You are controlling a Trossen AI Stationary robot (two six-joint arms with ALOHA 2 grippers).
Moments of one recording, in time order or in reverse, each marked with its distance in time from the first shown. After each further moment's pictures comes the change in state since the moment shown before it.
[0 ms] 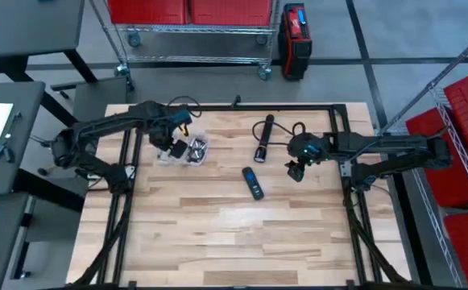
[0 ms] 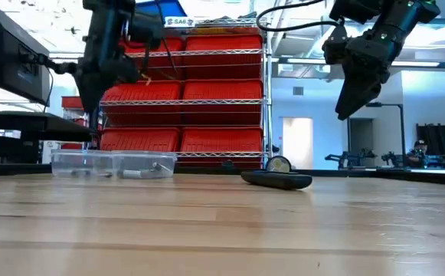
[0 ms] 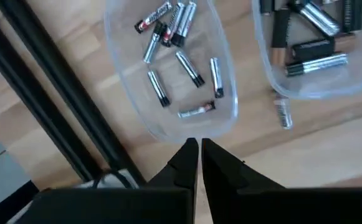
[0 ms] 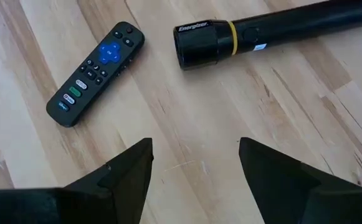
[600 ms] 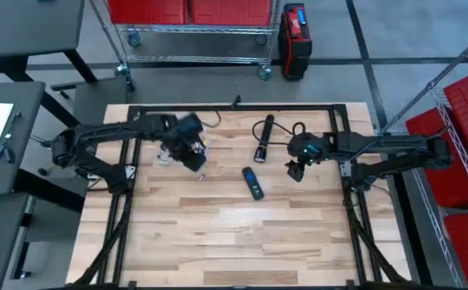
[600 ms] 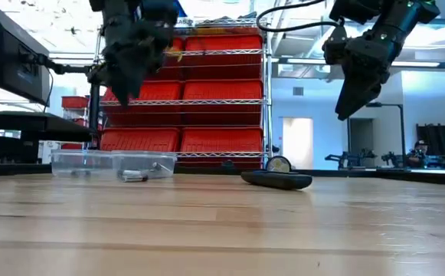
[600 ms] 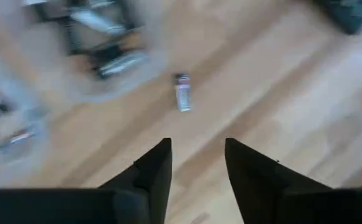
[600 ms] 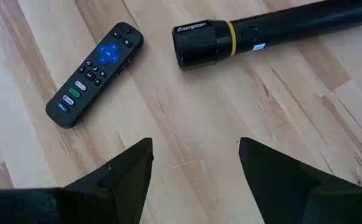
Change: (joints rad) left arm -0.275 0.002 -0.004 0.360 0.312 -0.159; right arm -0.002 0.000 0.000 0.000 0.001 0.008
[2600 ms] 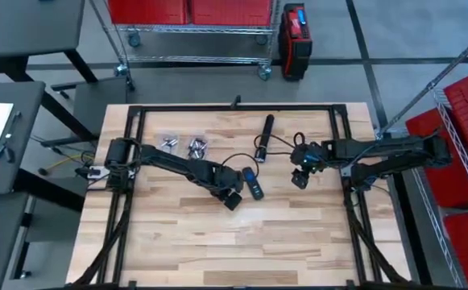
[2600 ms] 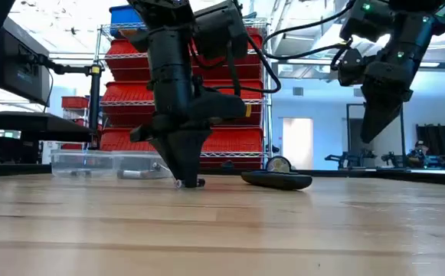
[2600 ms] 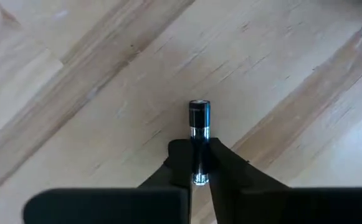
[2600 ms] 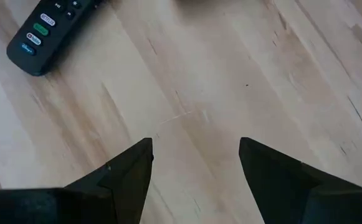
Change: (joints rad) left arm -0.300 0.565 0.118 0.351 -0.202 -0.185; right arm 0.055 0.000 -0.113 -0.025 -0.005 0.089
